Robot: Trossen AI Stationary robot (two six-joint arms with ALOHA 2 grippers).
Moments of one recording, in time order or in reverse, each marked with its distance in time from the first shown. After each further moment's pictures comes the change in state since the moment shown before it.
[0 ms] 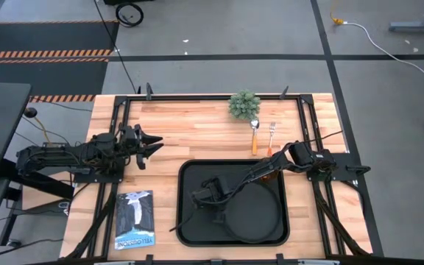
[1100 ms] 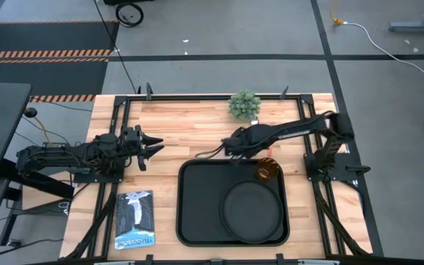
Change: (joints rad) left arm 0.000 0.001 0.000 -0.069 0.004 0.053; right arm -0.326 -0.533 -0.555 -0.103 0.332 0.348
